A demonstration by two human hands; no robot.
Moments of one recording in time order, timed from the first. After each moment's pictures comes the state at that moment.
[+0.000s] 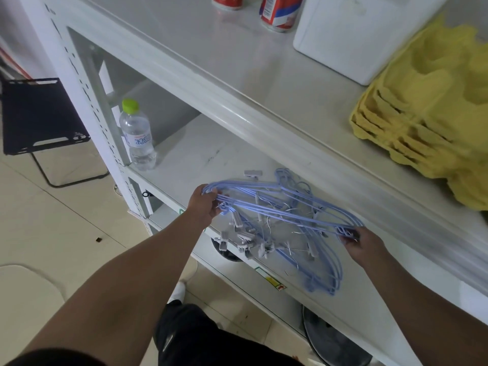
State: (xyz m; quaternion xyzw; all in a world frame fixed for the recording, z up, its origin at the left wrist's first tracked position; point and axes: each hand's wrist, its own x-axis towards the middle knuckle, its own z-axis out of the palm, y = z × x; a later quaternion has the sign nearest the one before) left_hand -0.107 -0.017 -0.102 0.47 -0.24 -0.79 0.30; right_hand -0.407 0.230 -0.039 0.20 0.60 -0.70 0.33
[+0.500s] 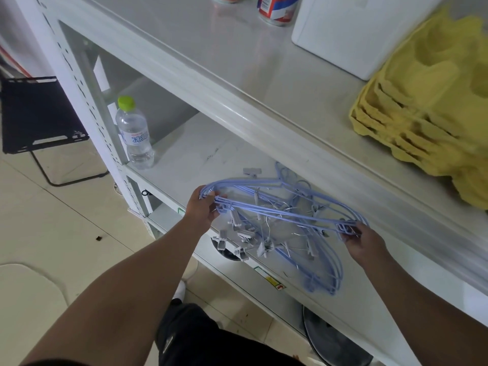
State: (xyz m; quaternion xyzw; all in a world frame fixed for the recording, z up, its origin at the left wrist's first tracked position) left_hand -0.103 -0.001 -0.107 0.44 -0.24 -0.80 0.33; right_hand -0.409 0.226 -0.049 0.18 0.58 -0.73 0.31
